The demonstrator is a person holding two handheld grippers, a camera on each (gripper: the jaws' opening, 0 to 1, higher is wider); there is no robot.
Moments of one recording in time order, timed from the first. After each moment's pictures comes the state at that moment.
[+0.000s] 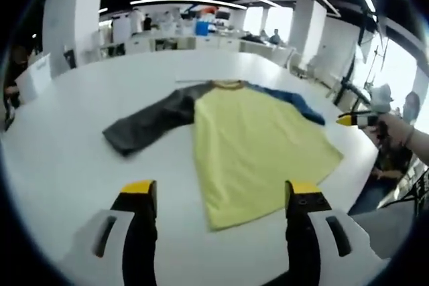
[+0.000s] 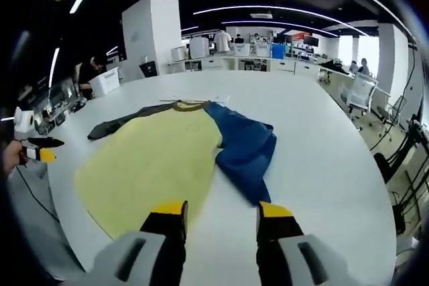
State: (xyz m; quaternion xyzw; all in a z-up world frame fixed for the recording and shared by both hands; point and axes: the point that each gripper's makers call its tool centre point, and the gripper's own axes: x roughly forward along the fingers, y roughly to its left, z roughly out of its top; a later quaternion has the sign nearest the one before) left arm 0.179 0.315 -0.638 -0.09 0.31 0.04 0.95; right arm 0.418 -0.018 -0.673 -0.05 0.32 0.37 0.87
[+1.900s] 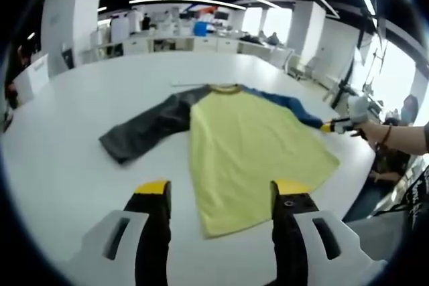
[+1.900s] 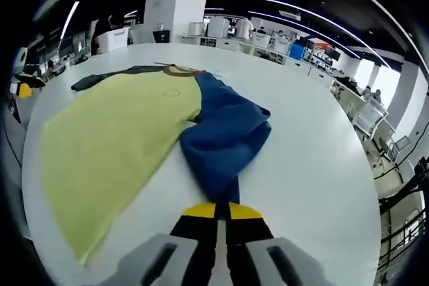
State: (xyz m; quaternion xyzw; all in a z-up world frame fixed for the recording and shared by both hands) left arm 0.192 0.313 -0.626 -0.09 0.30 0.03 0.95; right arm 0.470 -0.033 -0.724 -0.21 0.31 0.38 0.85
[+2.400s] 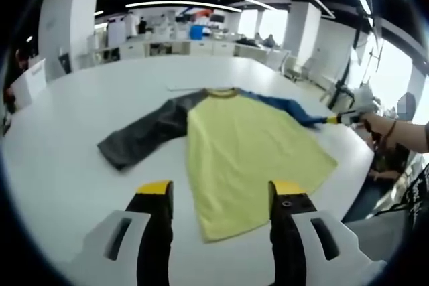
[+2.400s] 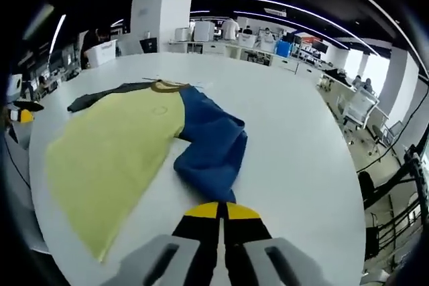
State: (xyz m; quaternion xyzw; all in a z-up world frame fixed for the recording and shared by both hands) left arm 0.197 0.312 -0.621 -0.08 0.29 0.01 0.95; right arm 0.471 -0.061 -0.672 -0.18 0.32 0.34 0.87
